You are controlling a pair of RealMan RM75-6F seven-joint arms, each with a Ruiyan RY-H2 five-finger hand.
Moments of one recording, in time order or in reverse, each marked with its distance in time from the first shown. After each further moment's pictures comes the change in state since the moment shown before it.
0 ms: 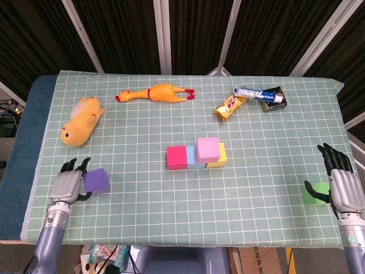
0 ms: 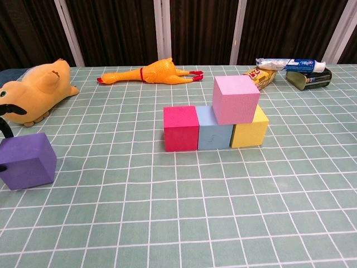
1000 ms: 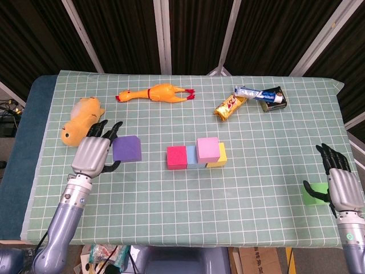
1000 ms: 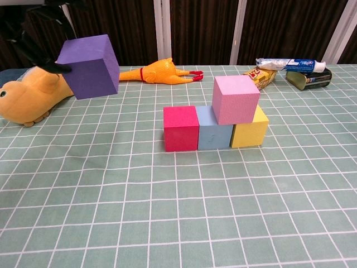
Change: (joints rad) left arm -0.277 0.065 -0.251 -0.229 -0.107 0.005 0.193; right arm -0.006 -0.011 0.027 0.017 0.010 -0.039 0.020
